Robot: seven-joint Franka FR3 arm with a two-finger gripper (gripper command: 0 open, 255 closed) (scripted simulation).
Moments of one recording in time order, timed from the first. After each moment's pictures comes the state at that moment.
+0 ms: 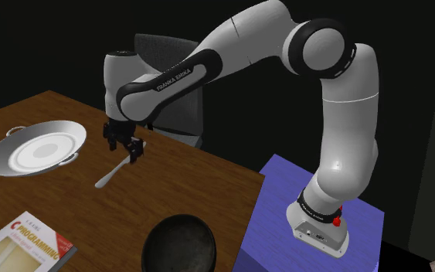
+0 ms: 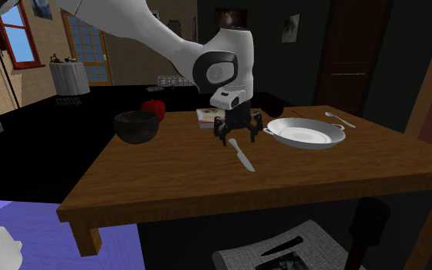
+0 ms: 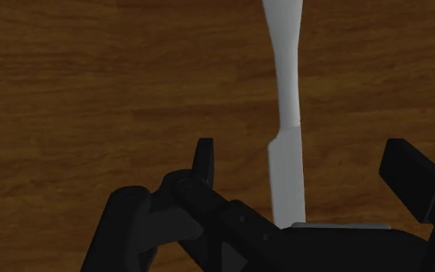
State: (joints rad) arm -0.06 0.45 0.61 -1.78 -0.12 2.32 1.95
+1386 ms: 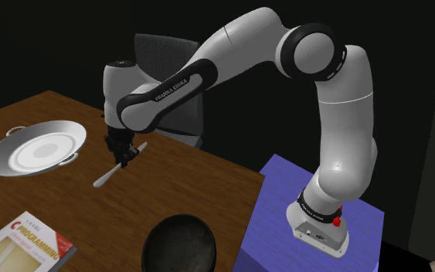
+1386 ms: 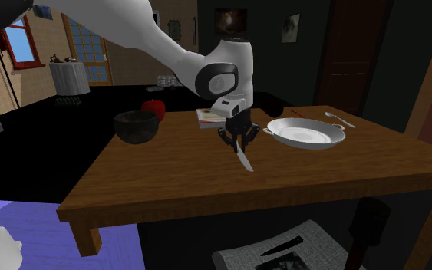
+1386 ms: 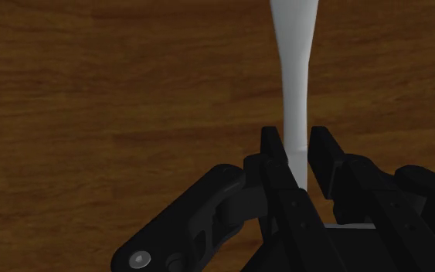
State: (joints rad) arm -0.03 0.50 0.59 -1.77 -0.15 2.37 1.98
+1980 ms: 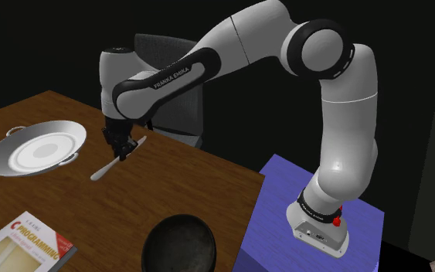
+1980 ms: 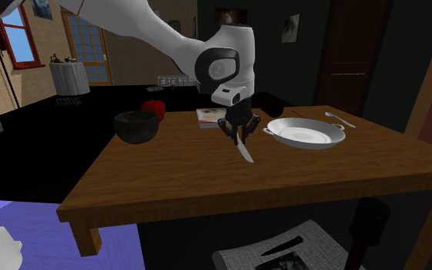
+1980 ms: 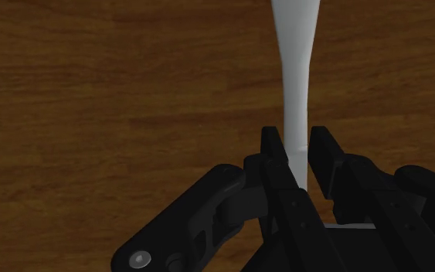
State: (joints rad) arm -0.04 0.46 0.61 -1.74 -0.13 2.30 1.97
